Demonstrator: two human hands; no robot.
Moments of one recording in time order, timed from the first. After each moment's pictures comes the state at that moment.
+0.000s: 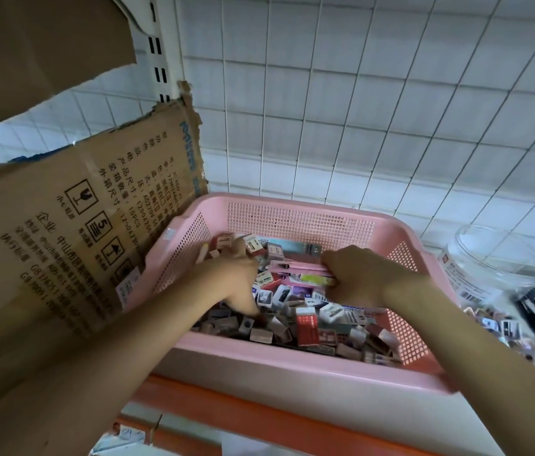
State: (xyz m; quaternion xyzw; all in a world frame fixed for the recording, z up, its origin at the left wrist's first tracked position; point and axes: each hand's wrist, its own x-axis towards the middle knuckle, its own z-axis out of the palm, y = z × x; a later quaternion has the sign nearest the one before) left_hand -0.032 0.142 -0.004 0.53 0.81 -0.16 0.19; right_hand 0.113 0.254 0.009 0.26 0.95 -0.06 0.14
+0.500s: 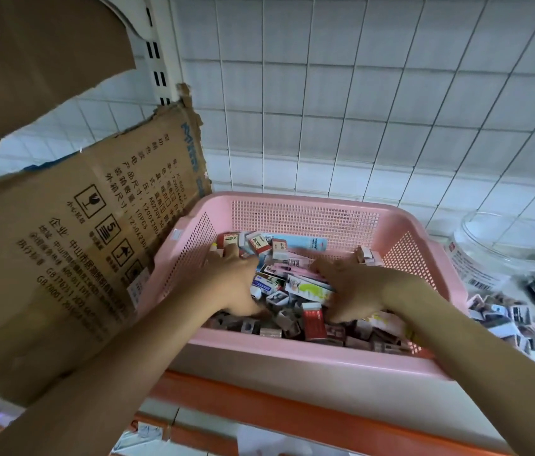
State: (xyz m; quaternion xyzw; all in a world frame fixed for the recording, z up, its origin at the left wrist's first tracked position) left_hand -0.035 0.124 -0.009 0.51 0.83 -0.14 0.15; right_hand 0.116 0.242 -0.005 0.28 0.92 -0.15 0.24
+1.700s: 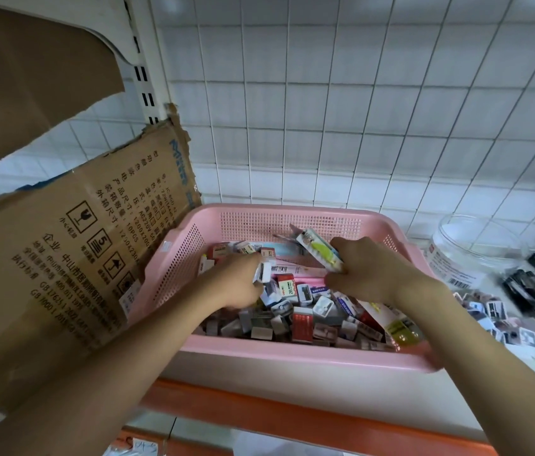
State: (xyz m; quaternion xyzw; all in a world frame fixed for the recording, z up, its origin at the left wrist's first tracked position) left_hand -0.027 0.139 -0.007 0.54 0.82 0.06 0.16; right_hand 0.143 0.251 0.017 0.32 0.94 -0.12 0.00
